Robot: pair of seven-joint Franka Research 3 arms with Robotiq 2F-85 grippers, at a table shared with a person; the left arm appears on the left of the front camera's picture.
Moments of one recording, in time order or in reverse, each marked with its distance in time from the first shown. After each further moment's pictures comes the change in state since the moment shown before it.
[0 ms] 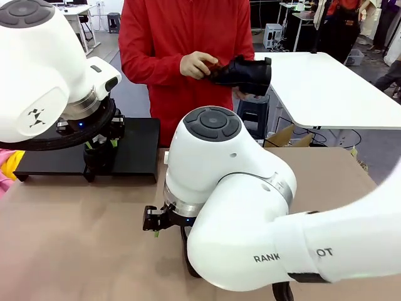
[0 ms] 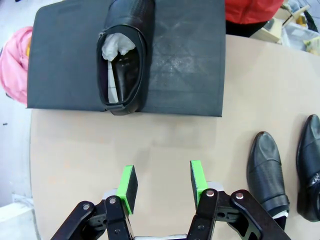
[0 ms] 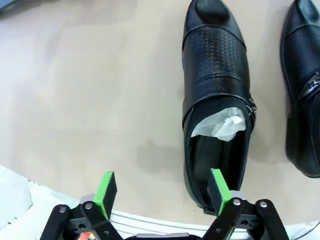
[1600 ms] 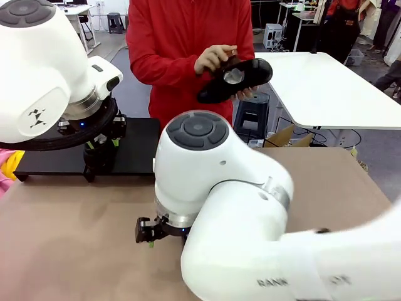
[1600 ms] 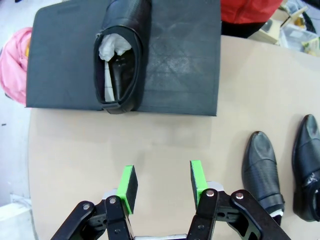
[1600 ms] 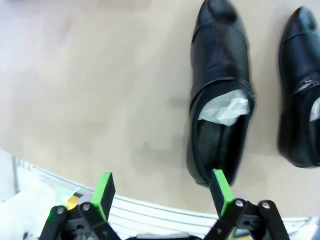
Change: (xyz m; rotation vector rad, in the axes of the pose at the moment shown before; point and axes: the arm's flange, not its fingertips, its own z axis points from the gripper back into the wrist) left arm -0.006 -0.010 0.009 -0.006 -0.015 0.009; right arm -0.023 0.016 0.034 -0.039 -0.040 0.107
